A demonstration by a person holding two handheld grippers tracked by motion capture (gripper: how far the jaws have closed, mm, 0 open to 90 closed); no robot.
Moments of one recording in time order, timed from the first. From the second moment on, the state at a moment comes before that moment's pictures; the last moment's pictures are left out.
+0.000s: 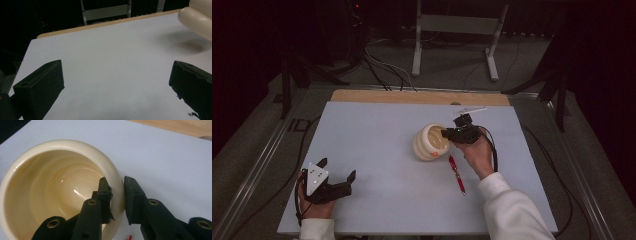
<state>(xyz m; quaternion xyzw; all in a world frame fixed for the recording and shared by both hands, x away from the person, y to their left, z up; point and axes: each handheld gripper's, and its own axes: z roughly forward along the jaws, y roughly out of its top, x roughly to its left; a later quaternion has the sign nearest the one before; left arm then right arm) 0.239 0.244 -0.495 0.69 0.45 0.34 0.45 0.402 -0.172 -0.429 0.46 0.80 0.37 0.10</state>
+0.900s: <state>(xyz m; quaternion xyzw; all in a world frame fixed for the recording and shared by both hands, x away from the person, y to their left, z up) 0.240 0.242 -0.496 0.69 0.45 0.34 0.45 0.402 -0.134 -0.449 0.44 0.82 0.35 0.10</state>
